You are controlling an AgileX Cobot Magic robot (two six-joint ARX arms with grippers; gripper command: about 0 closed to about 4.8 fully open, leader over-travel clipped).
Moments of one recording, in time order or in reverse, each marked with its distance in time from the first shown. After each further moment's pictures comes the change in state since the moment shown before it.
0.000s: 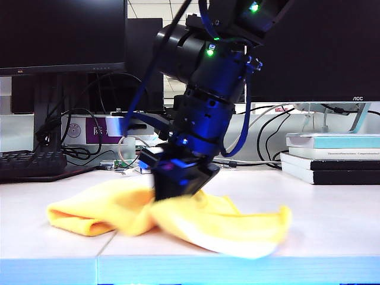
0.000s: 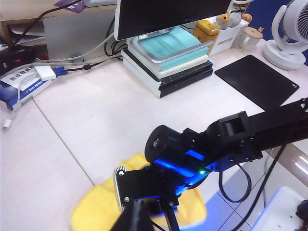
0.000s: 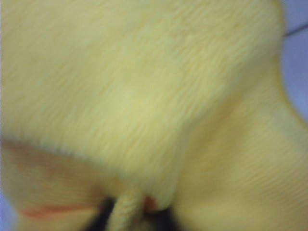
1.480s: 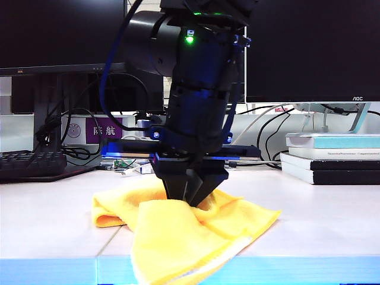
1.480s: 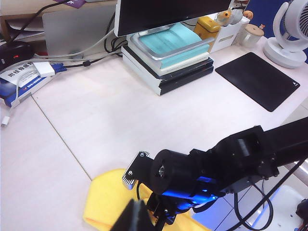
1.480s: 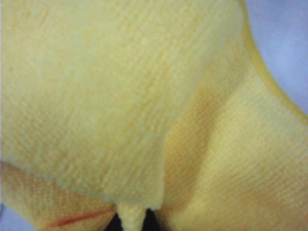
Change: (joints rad) left arm 0.000 0.018 0.000 0.001 0.000 0.000; right arm 0.107 -0.014 0.006 -0.134 0.227 0.835
